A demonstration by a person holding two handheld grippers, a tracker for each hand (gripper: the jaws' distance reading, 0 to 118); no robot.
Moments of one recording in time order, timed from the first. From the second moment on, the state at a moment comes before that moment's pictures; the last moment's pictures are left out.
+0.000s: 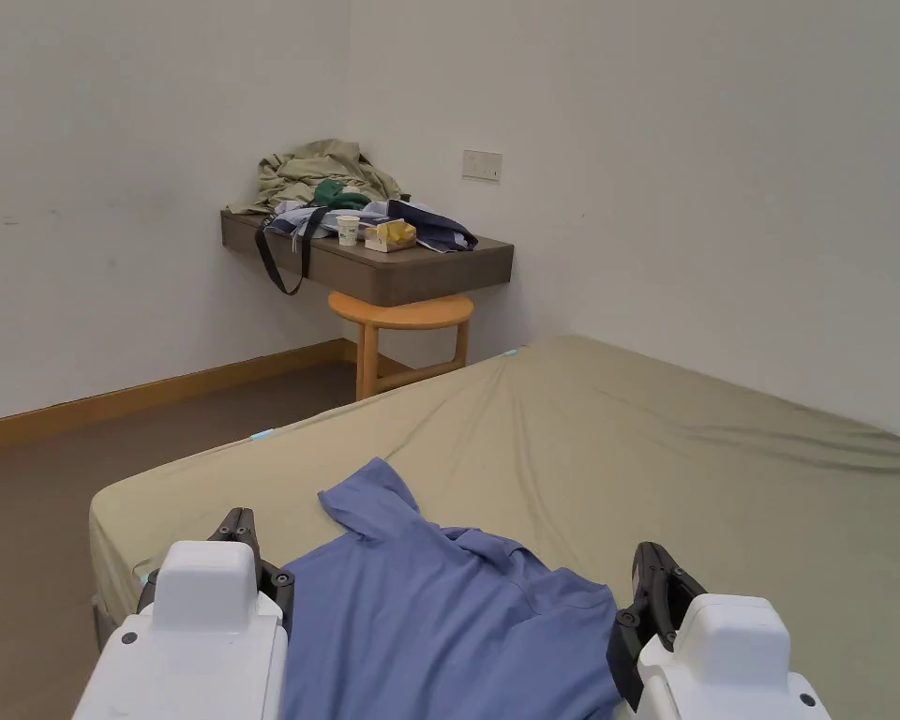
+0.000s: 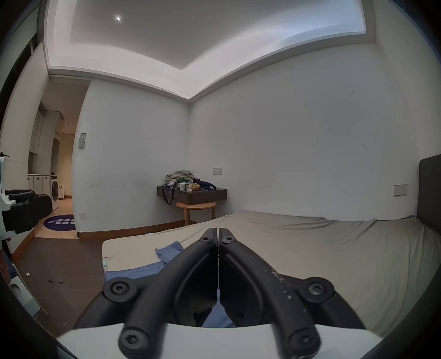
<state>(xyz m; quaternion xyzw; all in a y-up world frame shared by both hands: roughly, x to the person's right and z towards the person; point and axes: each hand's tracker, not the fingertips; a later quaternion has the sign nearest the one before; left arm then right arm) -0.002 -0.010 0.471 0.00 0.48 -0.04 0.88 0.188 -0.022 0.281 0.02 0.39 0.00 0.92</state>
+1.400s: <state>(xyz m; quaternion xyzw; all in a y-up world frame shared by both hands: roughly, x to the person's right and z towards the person) -0.222 -0.216 0.147 -0.62 0.21 0.16 0.74 0.097 -0.123 0.143 -0.24 0.32 0.13 0.90</state>
